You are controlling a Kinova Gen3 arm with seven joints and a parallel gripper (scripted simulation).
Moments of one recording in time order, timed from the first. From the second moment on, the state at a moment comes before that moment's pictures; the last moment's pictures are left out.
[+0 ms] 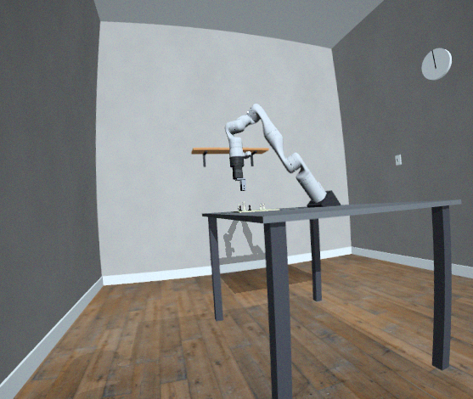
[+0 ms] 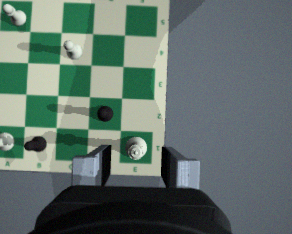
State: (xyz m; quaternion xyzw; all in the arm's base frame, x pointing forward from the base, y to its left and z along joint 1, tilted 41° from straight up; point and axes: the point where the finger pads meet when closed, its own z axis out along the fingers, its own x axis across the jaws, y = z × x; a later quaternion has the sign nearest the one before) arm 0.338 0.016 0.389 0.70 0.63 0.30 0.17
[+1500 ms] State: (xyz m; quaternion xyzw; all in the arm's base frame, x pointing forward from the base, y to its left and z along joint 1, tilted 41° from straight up) arm 0.310 0.010 0.419 0.70 0.63 0.30 0.17
